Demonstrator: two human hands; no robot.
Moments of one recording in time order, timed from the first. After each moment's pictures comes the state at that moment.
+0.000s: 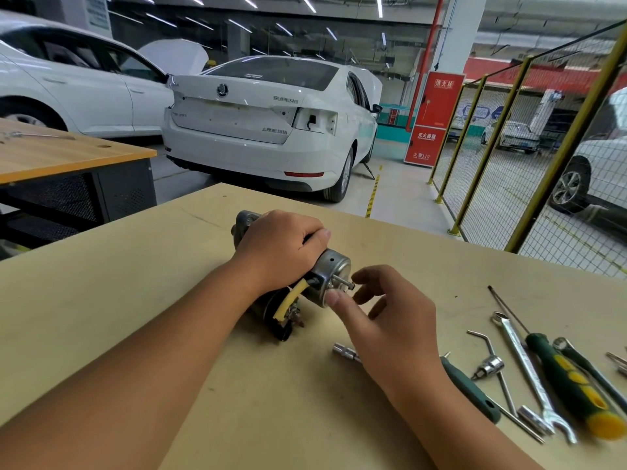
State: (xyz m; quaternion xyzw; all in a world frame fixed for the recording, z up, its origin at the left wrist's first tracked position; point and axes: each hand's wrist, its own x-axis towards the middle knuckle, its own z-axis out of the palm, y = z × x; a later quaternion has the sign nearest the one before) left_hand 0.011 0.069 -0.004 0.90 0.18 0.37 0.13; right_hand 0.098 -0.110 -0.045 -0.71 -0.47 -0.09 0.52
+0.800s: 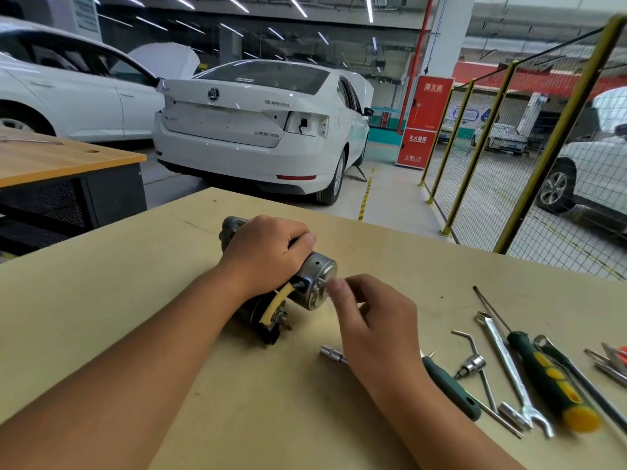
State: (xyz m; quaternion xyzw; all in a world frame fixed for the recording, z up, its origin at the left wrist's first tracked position) left_hand 0.009 0.069 -0.002 0.90 0.19 0.37 0.14; right_hand 0.099 -0.107 -0.047 -0.71 -0.46 -0.08 0.53
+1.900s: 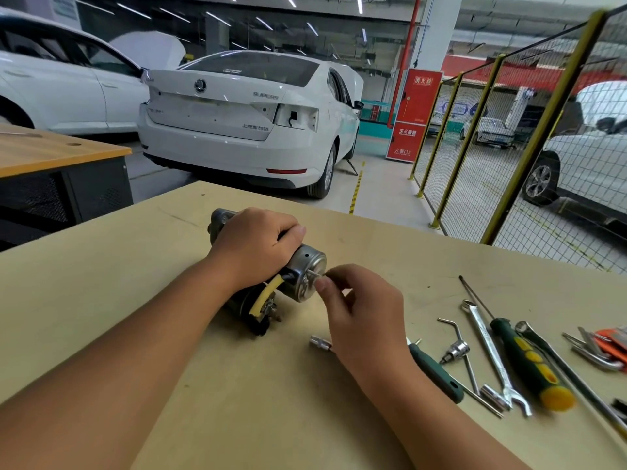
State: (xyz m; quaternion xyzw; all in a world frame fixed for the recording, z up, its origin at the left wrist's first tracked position) left_hand 0.012 0.071 -0.006 0.90 0.18 0.37 0.13; right_hand 0.100 -0.108 -0.048 -0.72 -0.48 -0.11 0.49
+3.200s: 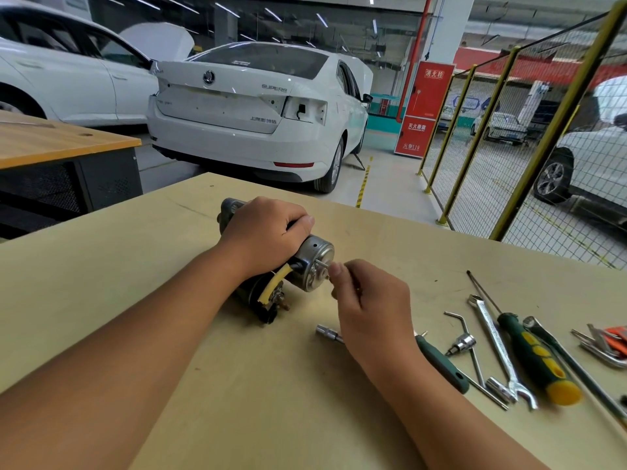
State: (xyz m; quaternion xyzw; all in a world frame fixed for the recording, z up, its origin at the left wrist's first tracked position) left_hand 0.012 0.073 -0.006 0.90 0.18 0.38 0.12; right_hand 0.098 -0.110 -0.046 -0.73 -0.47 -0.07 0.50
